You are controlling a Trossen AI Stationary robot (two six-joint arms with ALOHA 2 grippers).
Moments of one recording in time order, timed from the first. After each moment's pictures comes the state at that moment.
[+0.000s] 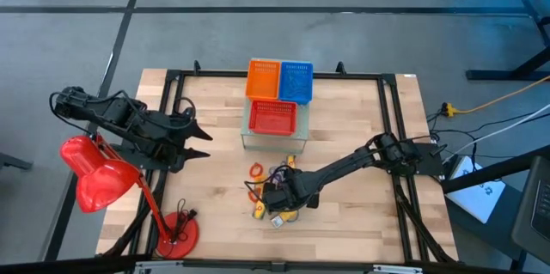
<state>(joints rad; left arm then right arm) -0.33 0.76 1.02 -0.83 -0.22 -0.30 0.40 2.23 1.74 -0.93 0.09 2.06</state>
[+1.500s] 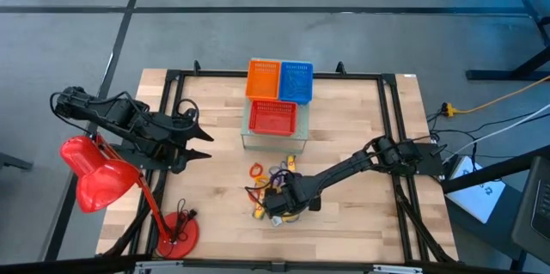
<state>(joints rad) -0.33 0.78 1.02 -0.83 -0.21 -0.30 0.43 2.28 1.75 -0.94 0.05 2.03</state>
